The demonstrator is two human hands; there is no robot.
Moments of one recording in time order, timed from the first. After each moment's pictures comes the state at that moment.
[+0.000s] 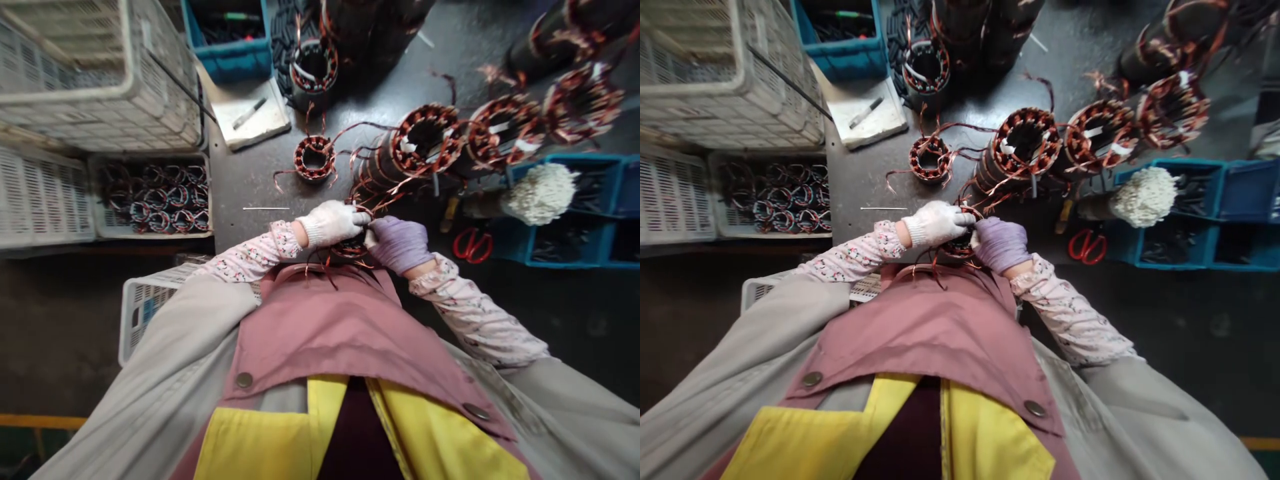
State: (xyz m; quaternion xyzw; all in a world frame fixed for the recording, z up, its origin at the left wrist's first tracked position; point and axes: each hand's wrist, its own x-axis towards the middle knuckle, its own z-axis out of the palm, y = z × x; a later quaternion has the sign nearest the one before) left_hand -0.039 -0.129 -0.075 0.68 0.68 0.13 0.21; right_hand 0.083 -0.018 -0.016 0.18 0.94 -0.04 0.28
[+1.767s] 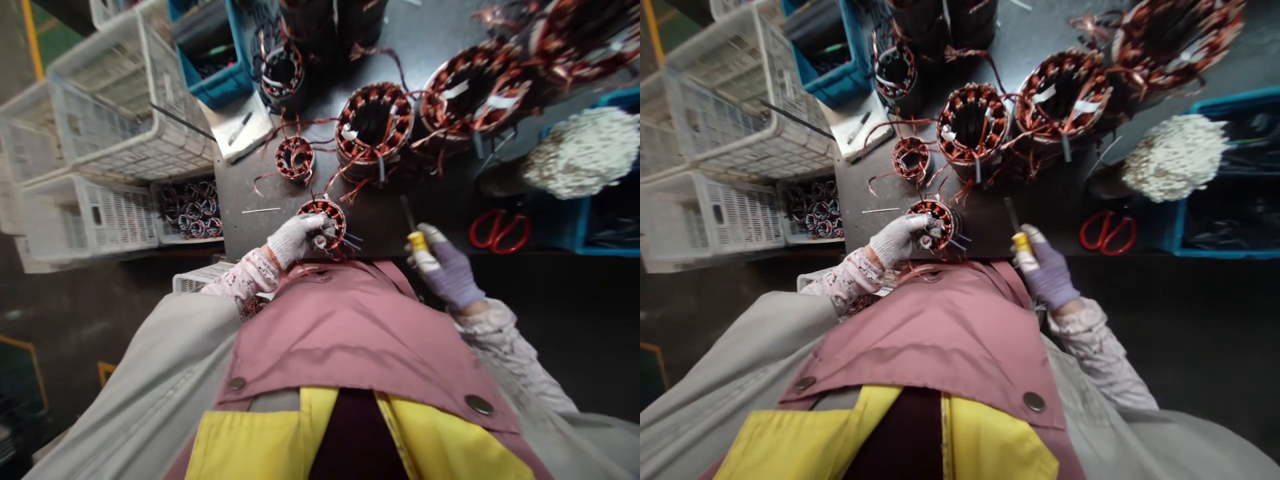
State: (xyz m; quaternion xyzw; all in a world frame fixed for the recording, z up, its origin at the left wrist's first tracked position) left_hand 0.013 -0.130 -0.037 -0.20 0.59 0.56 0.55; right_hand 0.247 0.077 -0.118 0.31 0.85 -0.44 0.00
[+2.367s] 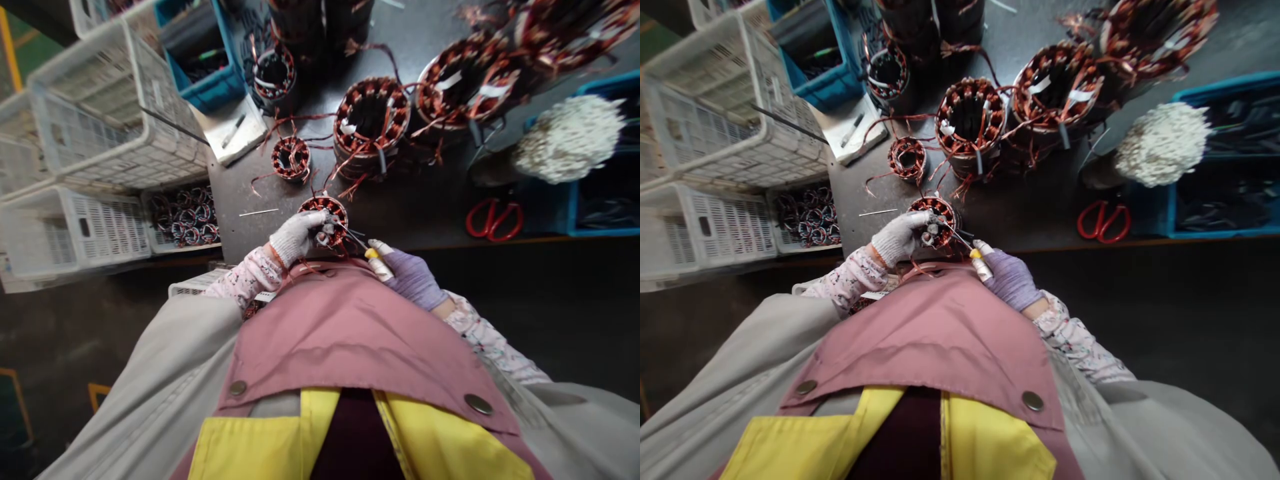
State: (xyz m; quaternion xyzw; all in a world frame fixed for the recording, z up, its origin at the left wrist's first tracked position) left_hand 0.011 -0.127 -0.037 -0.20 0.56 0.58 0.55; right_hand 0.222 0.003 -0.079 0.19 0.91 -0.37 0.01
